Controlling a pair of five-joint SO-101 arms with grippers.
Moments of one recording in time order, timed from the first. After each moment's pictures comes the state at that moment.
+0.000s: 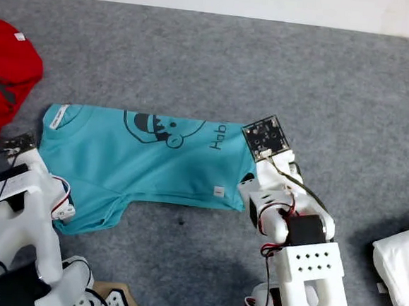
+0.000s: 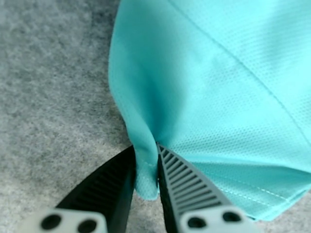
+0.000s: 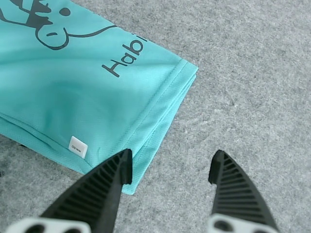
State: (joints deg) left arm -38.1 -19.4 59.6 59.6 3.6; right arm -16.3 -57.7 59.6 53.1 18.5
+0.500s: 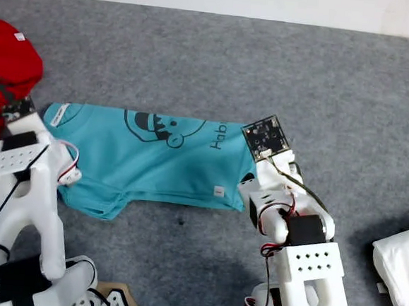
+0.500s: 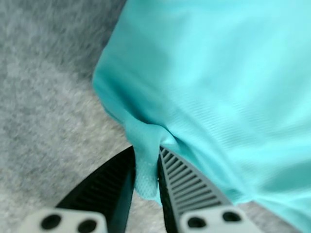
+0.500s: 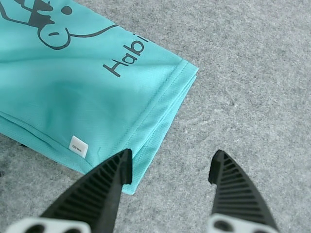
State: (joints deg) left arm -27.6 -19.0 43.5 66.1 15.8; right arm -16.3 -57.7 59.8 53.1 18.5
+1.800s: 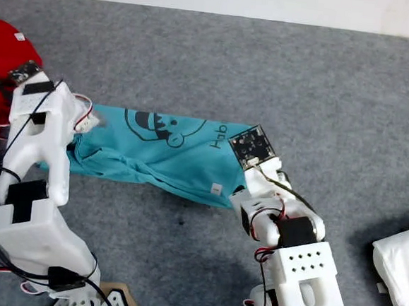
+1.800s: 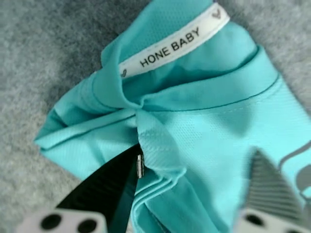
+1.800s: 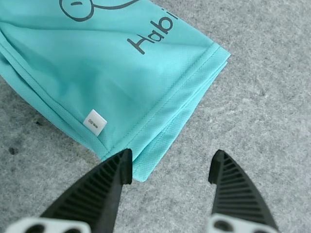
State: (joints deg) left arm -22.1 14.3 8.7 67.0 31.9; right arm -19.8 -57.7 64.0 53.1 18.5
